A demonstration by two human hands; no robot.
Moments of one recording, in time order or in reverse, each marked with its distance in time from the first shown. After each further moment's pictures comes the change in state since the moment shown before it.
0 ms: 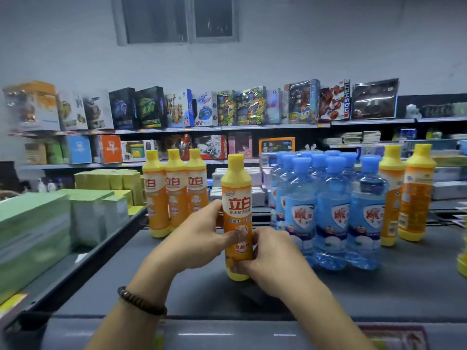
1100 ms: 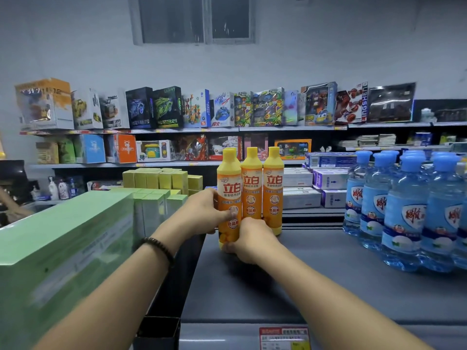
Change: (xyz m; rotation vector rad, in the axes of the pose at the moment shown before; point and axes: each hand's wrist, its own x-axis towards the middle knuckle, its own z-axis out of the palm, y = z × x) left_hand 0.016 -0.132 -0.169 0.093 0.065 -0.130; right_hand 0.099 -0.171 0.157 -0.147 -0.050 0.099
